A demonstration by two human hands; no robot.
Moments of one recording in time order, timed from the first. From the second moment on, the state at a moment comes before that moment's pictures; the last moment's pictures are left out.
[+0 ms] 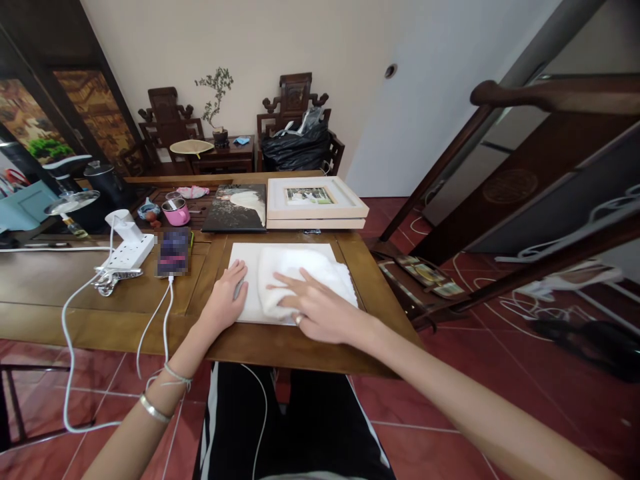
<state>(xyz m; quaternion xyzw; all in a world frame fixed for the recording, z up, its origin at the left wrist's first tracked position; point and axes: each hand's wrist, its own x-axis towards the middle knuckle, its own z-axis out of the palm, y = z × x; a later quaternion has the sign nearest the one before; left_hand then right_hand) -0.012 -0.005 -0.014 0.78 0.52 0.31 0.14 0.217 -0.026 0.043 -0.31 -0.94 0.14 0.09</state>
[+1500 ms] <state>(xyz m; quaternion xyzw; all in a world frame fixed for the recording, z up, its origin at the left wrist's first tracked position) -0.012 -0.007 -0.010 0.79 0.52 0.29 0.14 0.205 -0.086 0.046 -0.25 -0.95 0.17 0.05</state>
